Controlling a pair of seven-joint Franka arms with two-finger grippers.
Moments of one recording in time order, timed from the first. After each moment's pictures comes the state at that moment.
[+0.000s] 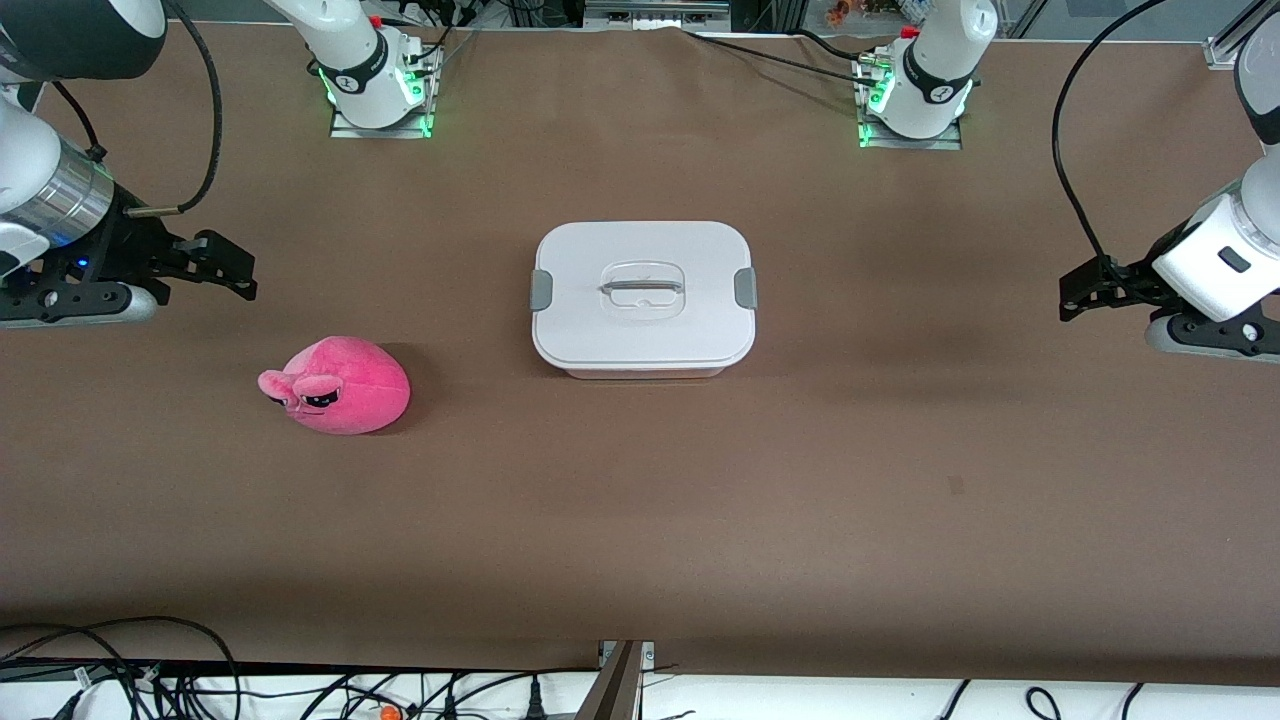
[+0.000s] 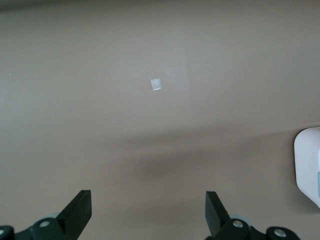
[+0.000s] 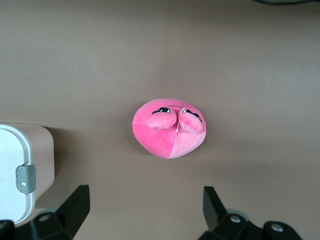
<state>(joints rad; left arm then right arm) -0.03 0.18 -0.02 -1.47 0.04 1.62 0.06 0.09 0.14 0.03 -1.49 0.01 1.65 0.07</state>
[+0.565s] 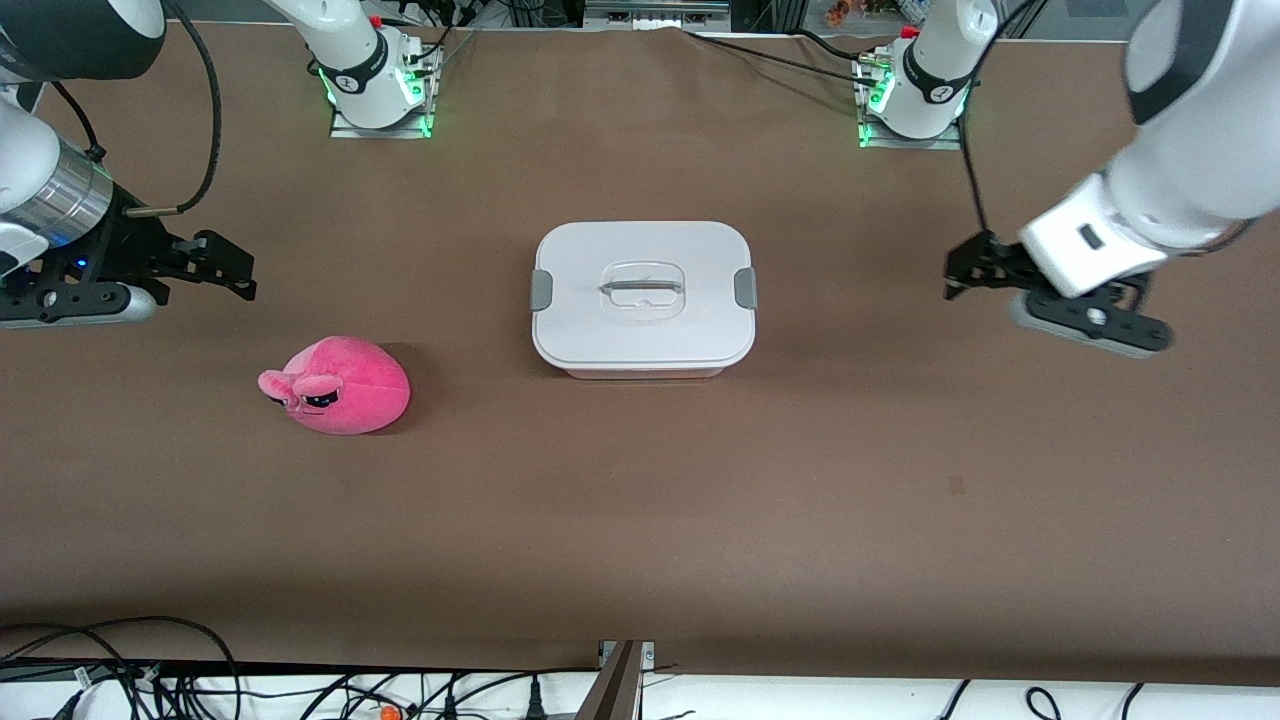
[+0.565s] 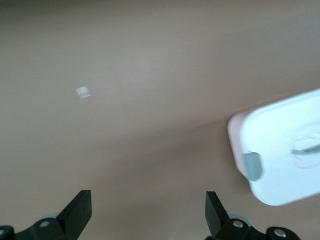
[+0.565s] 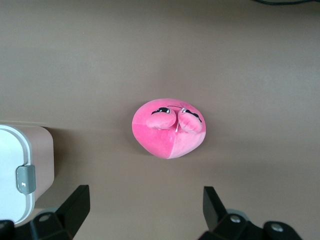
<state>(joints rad) -0.20 0.19 -0.06 -1.46 -0.09 1.62 0.05 0.09 0.14 0.03 -1.49 0.01 1.65 0.07</state>
